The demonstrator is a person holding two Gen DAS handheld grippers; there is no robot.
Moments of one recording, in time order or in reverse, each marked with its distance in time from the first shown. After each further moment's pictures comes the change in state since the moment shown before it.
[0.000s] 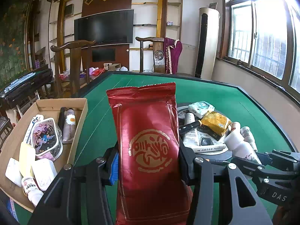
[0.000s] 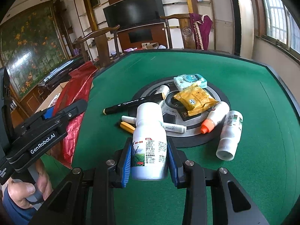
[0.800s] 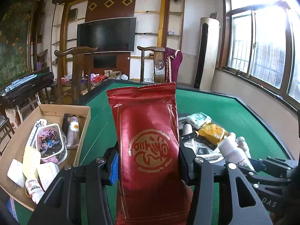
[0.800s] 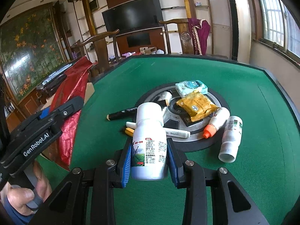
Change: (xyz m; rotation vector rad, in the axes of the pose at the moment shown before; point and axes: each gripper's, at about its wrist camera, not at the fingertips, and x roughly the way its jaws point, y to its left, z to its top) left arm -0.021 0.007 0.007 -0.032 -0.075 -0.015; right arm -0.005 0.017 0.006 0.010 -0.040 -0.020
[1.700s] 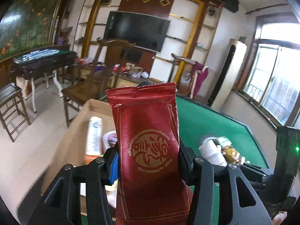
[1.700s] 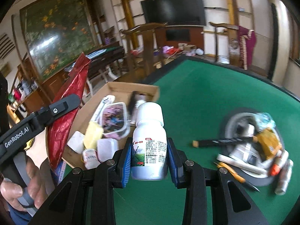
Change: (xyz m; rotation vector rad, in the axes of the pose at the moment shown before) left arm -0.067 0.176 0.043 -0.247 0.034 0.051; right arm 0.049 0.166 0.054 -0.174 0.081 0.206
